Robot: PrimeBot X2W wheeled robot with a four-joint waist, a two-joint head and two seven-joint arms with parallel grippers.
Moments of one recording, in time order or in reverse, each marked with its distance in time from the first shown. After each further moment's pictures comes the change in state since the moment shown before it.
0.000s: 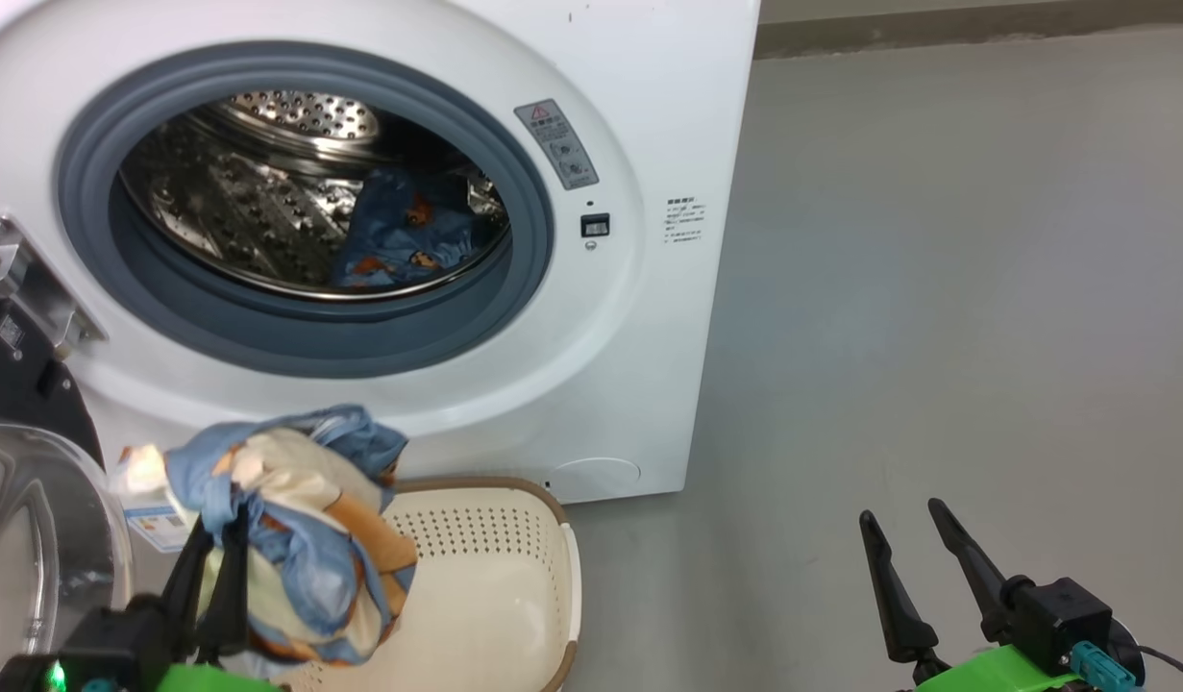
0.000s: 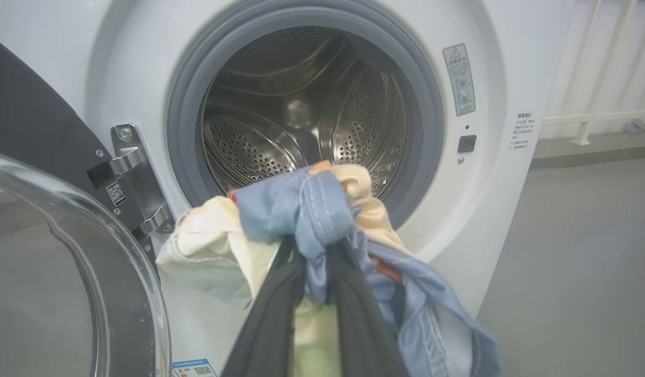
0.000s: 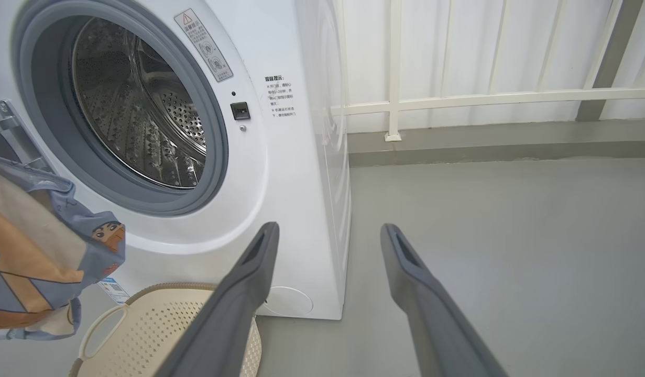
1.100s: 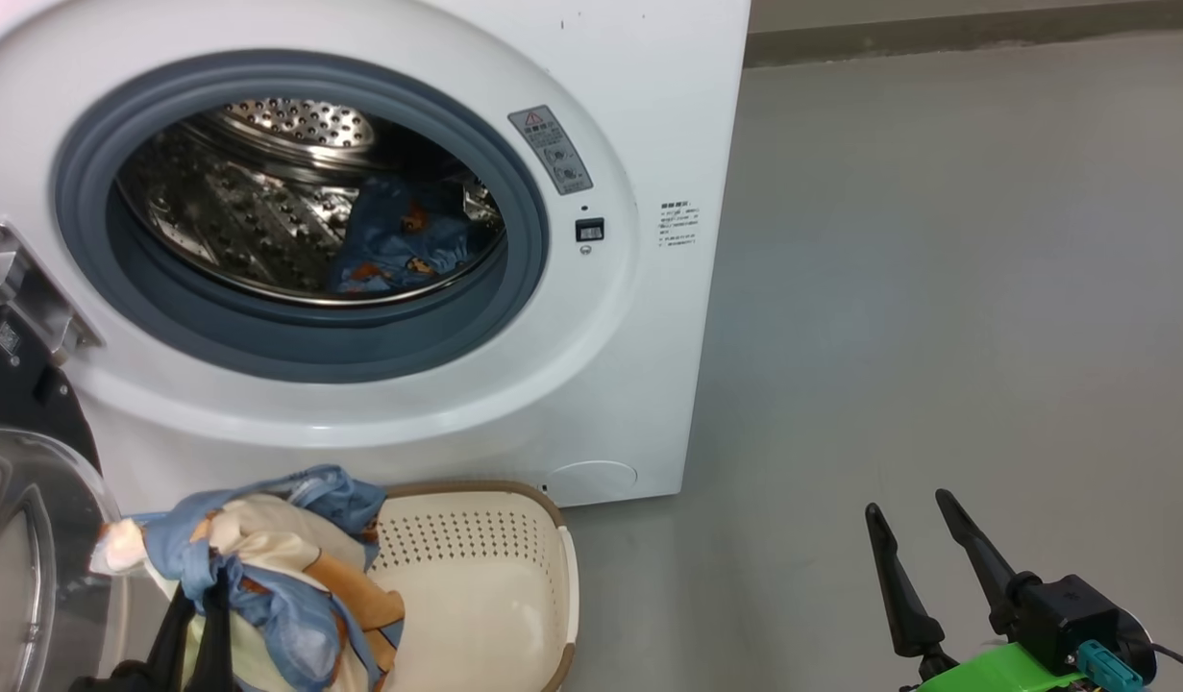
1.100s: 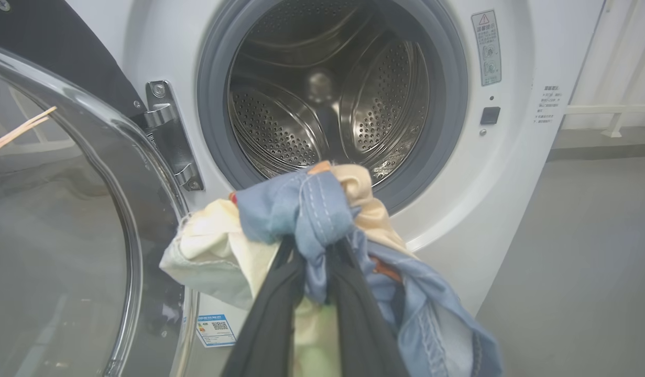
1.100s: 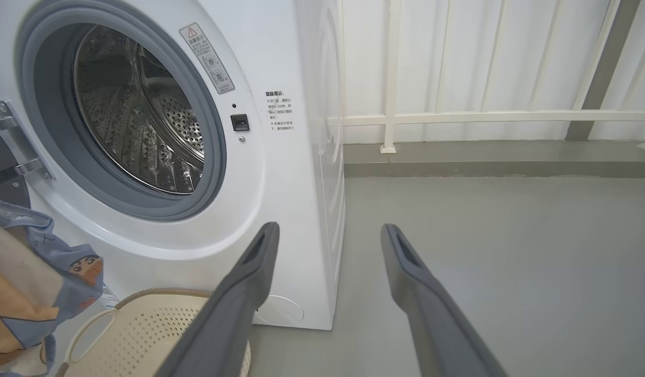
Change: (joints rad) left arm 0.142 -0.063 0.092 -0.047 0.054 0.010 0.000; right arm 0.013 0.001 -0.013 -0.037 -0.041 0.000 0.000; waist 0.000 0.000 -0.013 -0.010
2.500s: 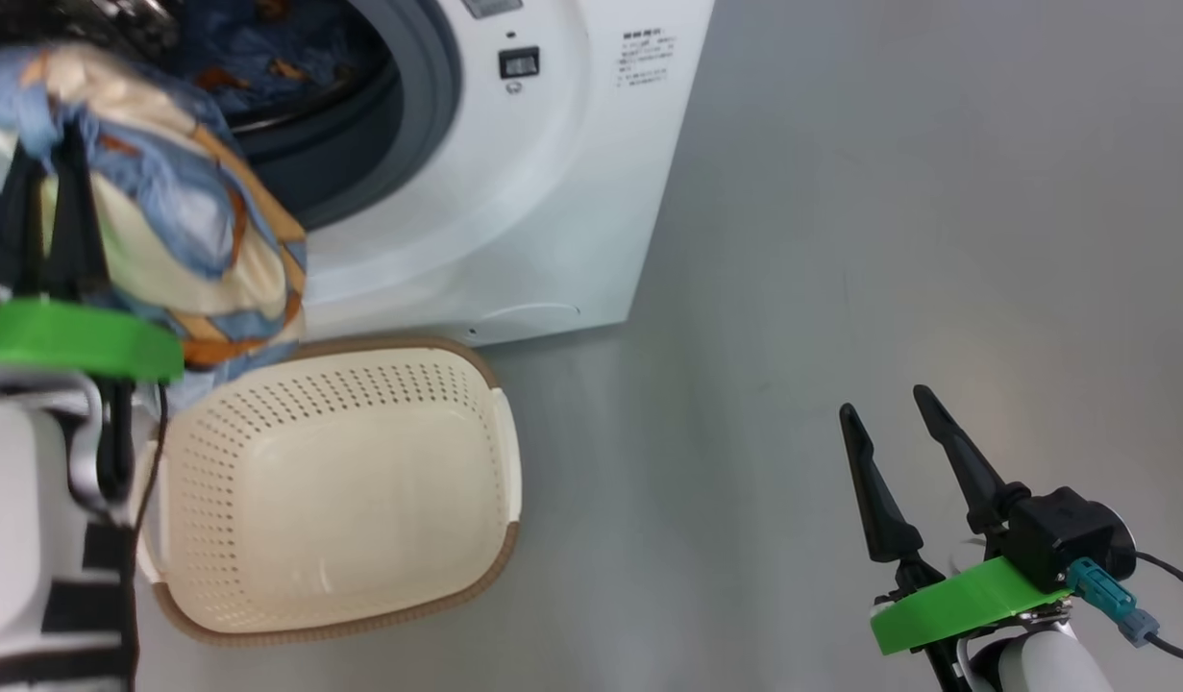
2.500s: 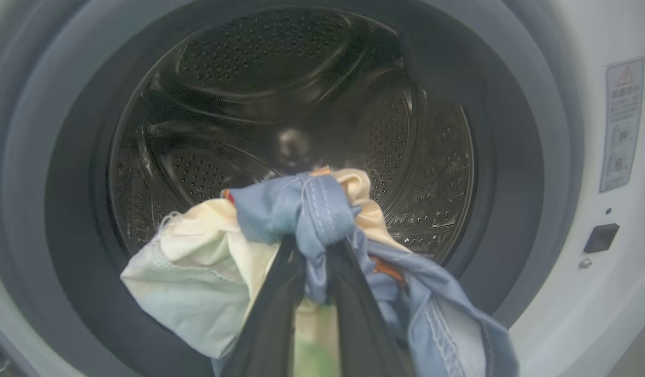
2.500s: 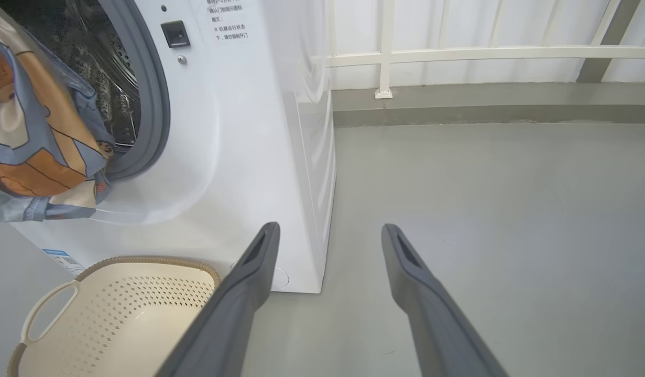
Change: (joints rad) left arm -0.764 0.038 0.057 0.331 0.018 -0.141 0.000; right arm -0.145 0.000 0.039 -0.029 0.006 0.000 0.000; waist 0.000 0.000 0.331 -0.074
